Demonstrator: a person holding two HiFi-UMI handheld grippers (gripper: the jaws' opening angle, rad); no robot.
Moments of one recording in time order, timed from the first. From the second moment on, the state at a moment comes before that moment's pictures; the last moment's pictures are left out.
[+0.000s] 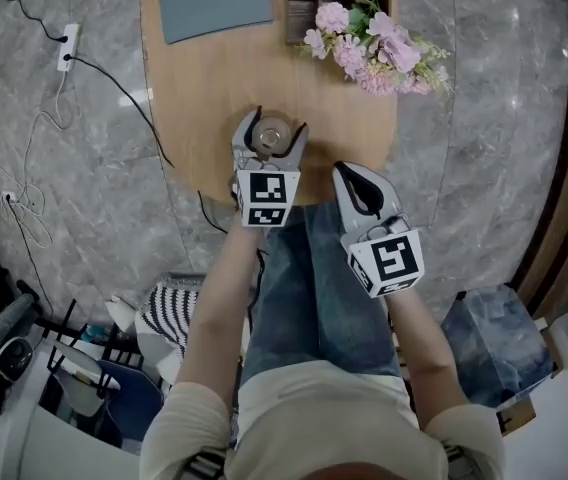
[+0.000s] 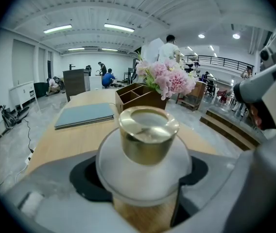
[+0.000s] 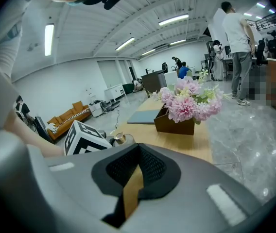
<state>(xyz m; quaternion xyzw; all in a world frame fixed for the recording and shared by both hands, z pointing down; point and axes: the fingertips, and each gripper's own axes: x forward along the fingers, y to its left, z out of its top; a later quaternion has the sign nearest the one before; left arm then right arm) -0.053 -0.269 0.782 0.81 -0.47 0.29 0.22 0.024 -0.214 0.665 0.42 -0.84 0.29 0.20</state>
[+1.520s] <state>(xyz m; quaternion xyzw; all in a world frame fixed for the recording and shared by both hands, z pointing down) -0.085 -0.088 0.508 0.82 -0.48 0.20 0.24 0.014 -0.078 0.436 0.49 -0.84 0.18 0.13</state>
